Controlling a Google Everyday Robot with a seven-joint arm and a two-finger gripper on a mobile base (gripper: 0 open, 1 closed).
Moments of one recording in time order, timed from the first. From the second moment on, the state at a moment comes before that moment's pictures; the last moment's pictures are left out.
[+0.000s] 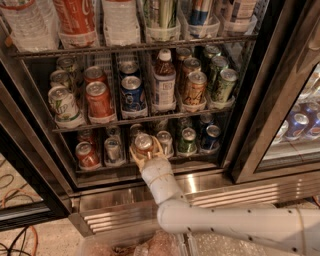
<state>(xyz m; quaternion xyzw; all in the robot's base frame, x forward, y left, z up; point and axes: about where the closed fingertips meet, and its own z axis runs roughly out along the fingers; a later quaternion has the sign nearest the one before) 0.617 0.049 0.671 -0.18 0.64 0.08 0.74</state>
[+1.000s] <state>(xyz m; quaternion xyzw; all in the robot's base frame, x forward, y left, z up) 0.523 0.015 0.691 -0.30 0.63 0.16 0.70</state>
